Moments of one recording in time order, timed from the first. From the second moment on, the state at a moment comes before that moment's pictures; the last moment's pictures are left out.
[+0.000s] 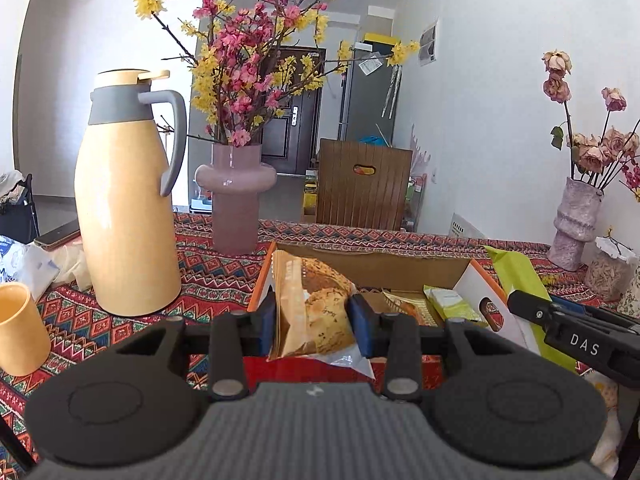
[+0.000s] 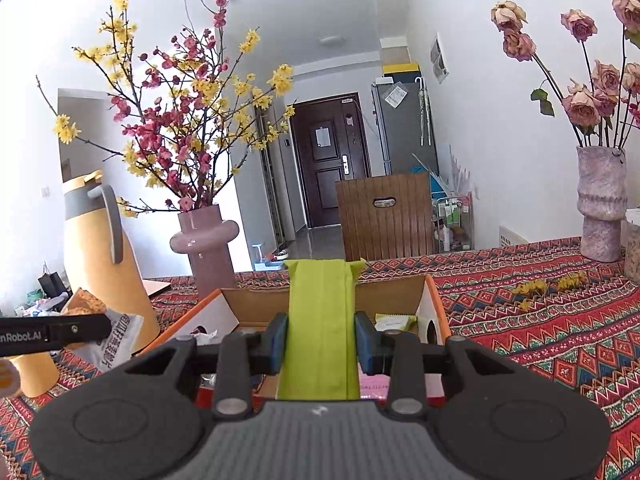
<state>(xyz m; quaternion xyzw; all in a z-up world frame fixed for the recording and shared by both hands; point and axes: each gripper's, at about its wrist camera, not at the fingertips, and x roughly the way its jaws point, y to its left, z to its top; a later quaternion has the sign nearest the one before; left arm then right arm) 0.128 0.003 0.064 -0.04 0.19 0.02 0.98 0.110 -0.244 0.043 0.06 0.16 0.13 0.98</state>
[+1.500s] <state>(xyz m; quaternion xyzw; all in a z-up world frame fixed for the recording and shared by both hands) 0.229 0.011 0.024 -0.07 0.22 0.06 0.97 0.188 -0.223 0.021 0.06 0.19 0.10 0.97</state>
